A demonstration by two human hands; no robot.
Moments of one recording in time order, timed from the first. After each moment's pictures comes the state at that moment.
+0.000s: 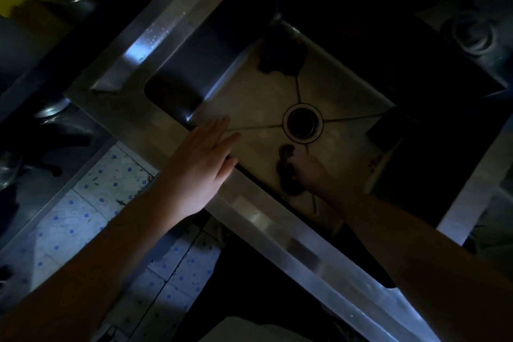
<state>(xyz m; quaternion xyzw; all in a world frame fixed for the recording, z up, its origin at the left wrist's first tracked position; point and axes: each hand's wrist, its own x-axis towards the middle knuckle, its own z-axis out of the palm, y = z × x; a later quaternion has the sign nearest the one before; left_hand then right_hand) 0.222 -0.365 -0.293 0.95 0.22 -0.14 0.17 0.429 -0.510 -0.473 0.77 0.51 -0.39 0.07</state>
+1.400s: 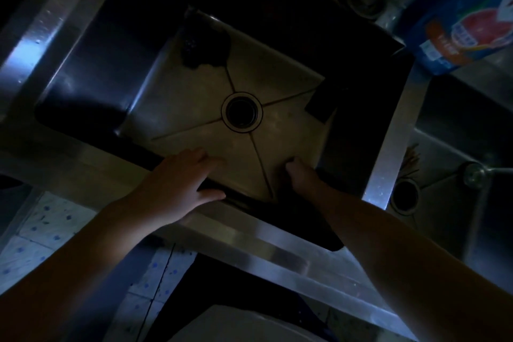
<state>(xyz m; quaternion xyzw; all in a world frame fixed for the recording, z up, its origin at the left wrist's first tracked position) 0.276 -0.402 -0.309 0.93 0.11 -0.20 0.30 0.458 -0.616 -0.455 0.82 0.35 -0.43 0.15</state>
